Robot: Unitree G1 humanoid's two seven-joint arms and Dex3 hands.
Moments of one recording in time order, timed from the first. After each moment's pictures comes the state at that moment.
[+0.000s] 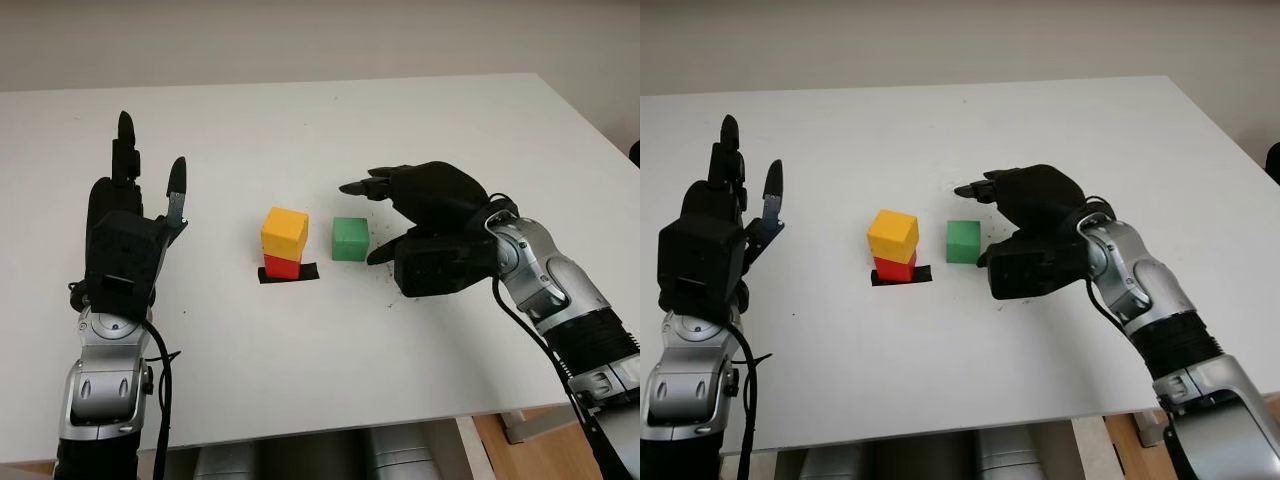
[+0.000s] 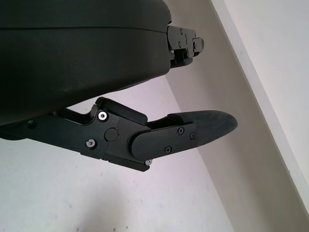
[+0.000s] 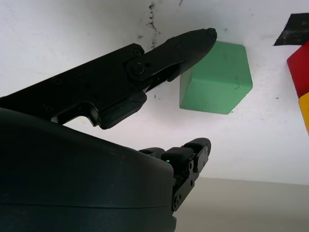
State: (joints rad) left arm -0.22 0.21 0.16 -0.27 0.25 0.35 0.10; right arm -0.67 -0.58 0.35 0.39 -0.71 -0.23 0.18
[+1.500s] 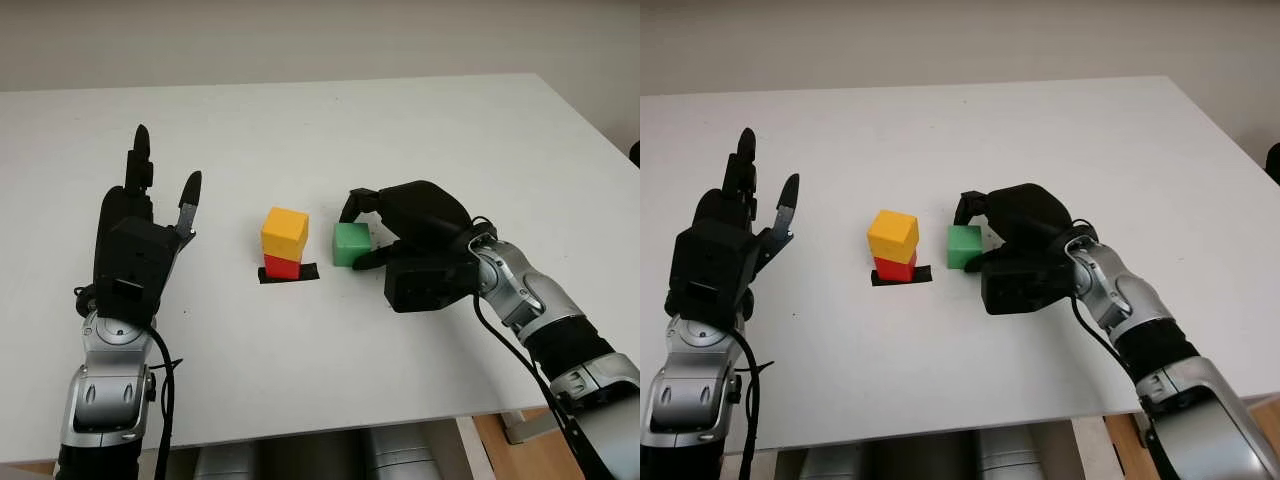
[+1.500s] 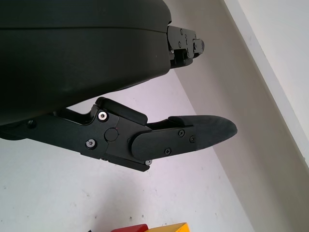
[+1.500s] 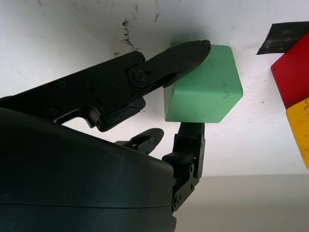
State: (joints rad) left arm -0.20 0.21 0.13 -0.29 0.28 0.40 0.07; right arm -0.67 -0.52 0.37 0.58 -0.70 -0.34 0.01
